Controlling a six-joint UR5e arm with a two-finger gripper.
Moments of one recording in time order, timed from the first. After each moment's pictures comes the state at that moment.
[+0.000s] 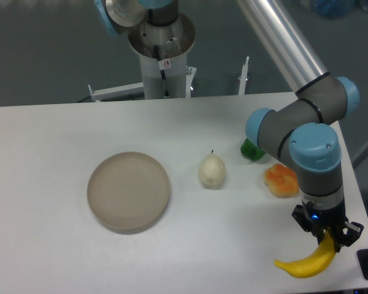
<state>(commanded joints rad) 2.39 -2.29 -1.16 -0.79 1.68 1.19</state>
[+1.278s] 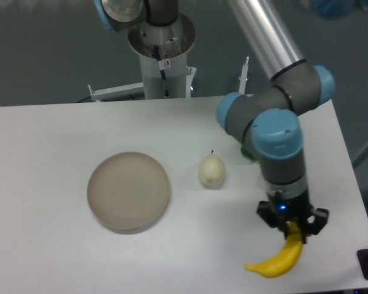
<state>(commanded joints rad) 2.24 -2.20 -1.27 -0.79 1.67 0.61</state>
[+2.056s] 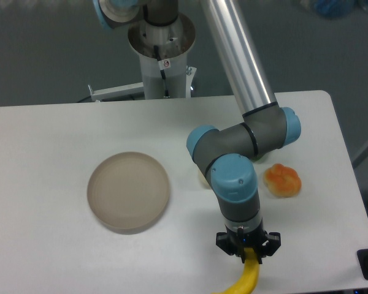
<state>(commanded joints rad) 2.26 -2.29 -1.31 -0.79 1.69 0.79</state>
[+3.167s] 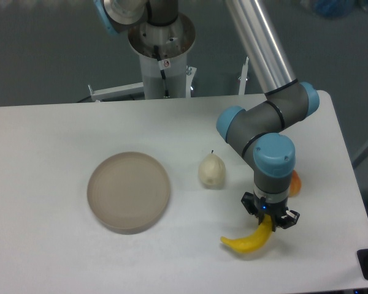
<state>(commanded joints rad) 2.35 -2.23 -1.50 -0.79 1.57 0.97</state>
